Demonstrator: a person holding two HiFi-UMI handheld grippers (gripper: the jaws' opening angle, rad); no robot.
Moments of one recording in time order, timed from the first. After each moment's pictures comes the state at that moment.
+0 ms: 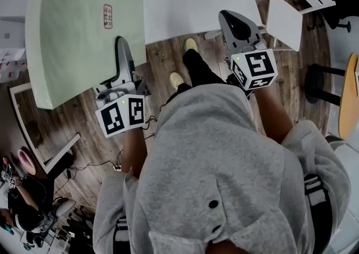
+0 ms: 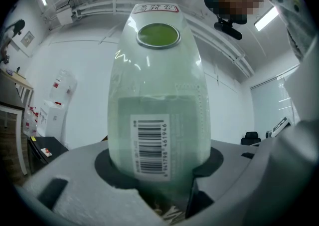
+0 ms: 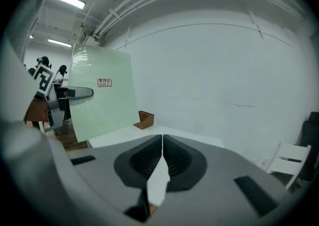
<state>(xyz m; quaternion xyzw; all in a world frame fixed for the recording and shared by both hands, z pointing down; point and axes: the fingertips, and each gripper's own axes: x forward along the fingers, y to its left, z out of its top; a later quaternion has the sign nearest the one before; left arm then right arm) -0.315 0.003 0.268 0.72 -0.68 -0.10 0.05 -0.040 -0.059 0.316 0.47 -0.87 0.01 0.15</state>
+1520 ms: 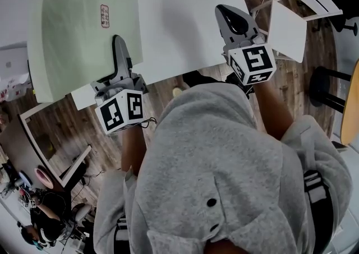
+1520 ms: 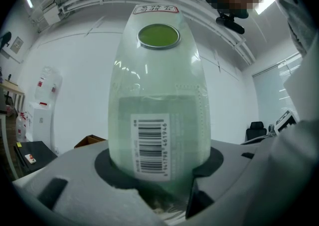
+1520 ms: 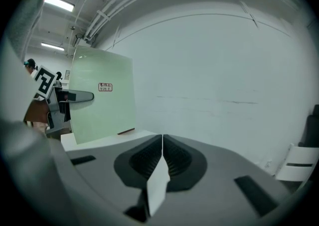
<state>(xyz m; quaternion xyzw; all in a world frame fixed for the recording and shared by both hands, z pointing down) -0.256 -0.202 0.280 0.73 -0.68 -0.05 0.05 0.020 -0.252 0.329 0.49 -0.86 0.03 0.13</state>
